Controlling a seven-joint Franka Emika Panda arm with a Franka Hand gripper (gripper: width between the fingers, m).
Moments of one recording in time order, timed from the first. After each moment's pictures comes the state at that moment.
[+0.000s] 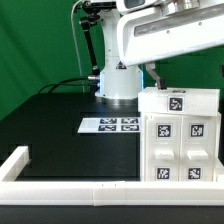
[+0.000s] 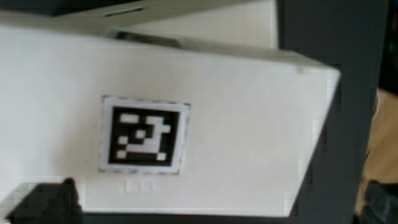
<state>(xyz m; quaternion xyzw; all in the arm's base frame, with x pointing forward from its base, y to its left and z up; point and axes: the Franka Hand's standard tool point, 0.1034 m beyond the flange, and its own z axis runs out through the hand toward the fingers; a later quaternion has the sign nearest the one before) 0.631 0.088 0.180 -0.99 -0.01 -0.07 0.08</state>
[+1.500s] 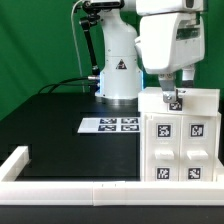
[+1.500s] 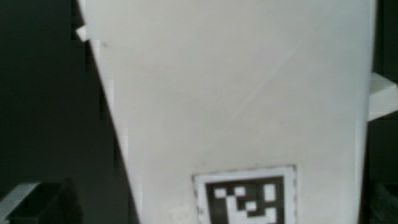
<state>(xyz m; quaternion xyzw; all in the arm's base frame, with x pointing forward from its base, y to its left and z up) 0.622 0.070 0.153 -0.85 -0.53 -0.05 0.00</state>
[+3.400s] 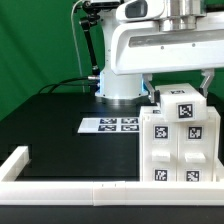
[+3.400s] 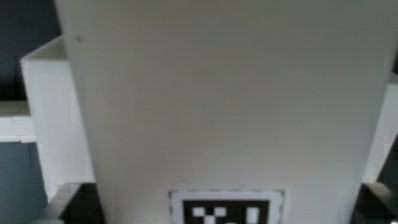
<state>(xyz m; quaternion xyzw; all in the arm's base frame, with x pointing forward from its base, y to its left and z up) 0.630 0.067 0.153 -1.00 0.03 -0.07 0.03</state>
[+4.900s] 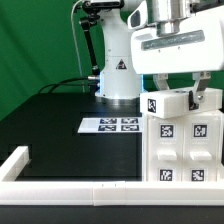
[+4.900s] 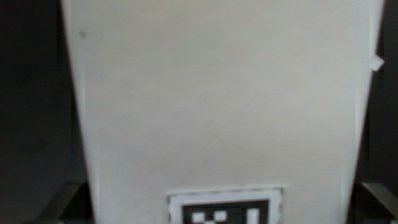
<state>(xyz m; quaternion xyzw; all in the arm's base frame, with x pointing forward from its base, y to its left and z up) 0.624 0.072 0.149 -0.84 0.54 -0.05 0.08</state>
